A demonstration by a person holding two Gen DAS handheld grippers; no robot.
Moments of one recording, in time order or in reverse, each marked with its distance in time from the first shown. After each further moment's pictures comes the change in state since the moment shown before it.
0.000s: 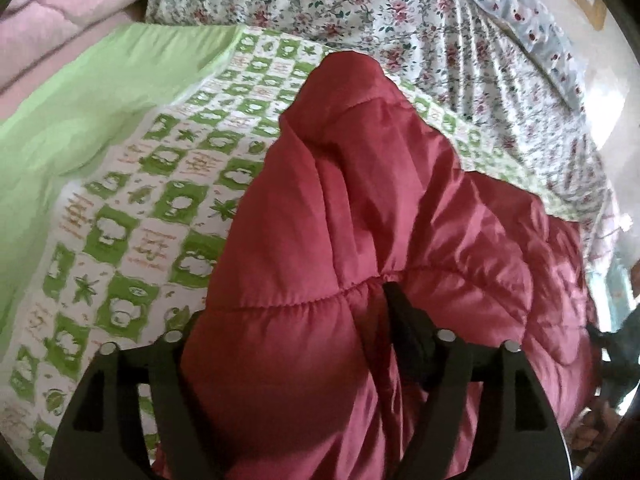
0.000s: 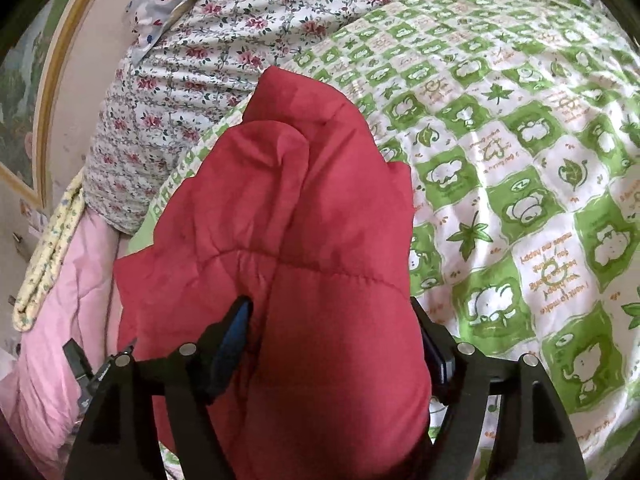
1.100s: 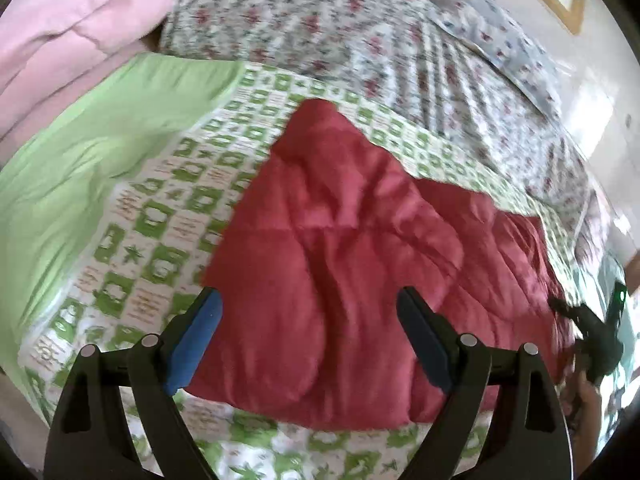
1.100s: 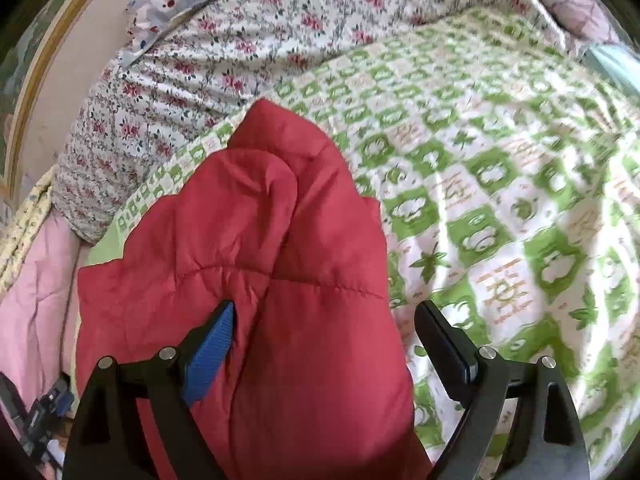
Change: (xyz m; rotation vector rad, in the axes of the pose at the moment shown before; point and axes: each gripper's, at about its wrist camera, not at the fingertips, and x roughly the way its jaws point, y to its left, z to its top) left arm -0.081 -0.014 -0.037 0.023 -0.074 -0.043; right arm -0.021 0.017 -0.002 -0.078 -0.147 -0.185
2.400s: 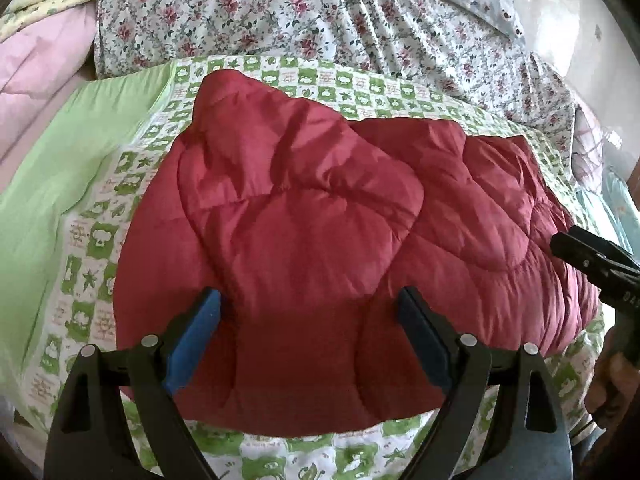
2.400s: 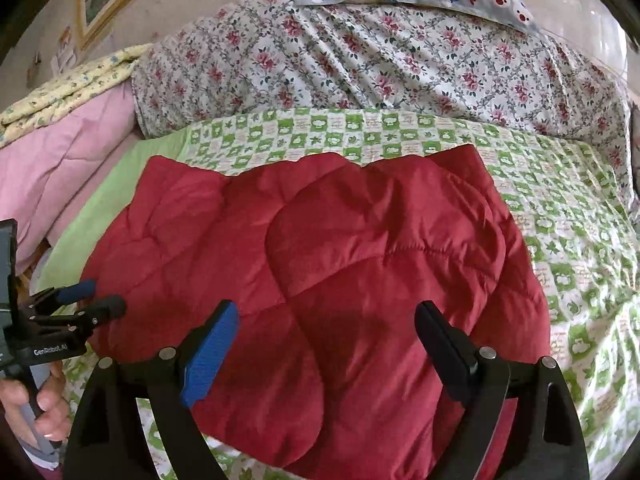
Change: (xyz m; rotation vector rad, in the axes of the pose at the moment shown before) left arm 0.030 -0.054 -0.009 0.227 0.091 0.017; right arm -0.018 0.138 -0.040 -0.497 -0.003 0.015
